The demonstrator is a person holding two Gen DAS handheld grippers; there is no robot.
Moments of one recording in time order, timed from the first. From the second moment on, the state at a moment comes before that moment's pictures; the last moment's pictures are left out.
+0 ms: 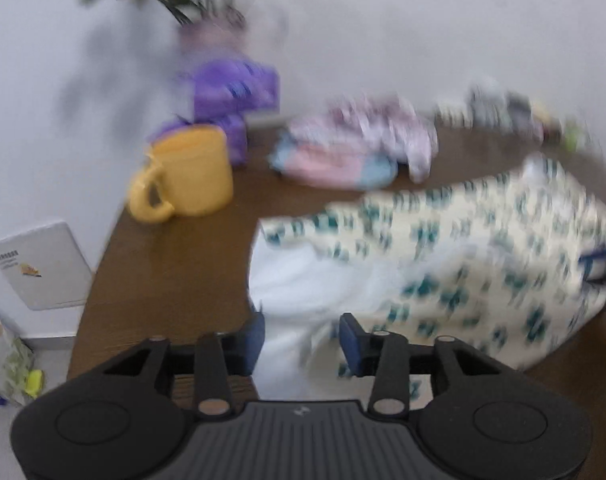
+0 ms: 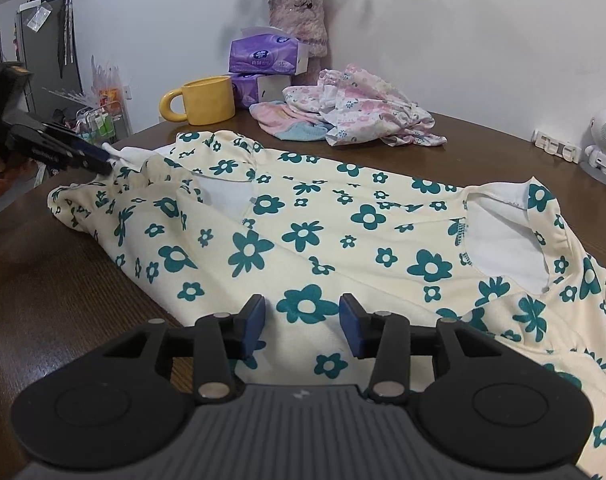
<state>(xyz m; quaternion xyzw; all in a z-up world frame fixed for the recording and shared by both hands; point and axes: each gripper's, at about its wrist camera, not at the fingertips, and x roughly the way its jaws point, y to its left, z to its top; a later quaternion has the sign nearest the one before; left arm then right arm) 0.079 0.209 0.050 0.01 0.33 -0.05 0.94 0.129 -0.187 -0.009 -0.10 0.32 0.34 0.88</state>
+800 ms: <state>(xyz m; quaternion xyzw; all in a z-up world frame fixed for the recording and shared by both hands) 0.030 0.130 0.011 0.24 0.34 -0.09 0.90 0.090 -0.326 0.012 0.02 0.31 0.09 0.94</state>
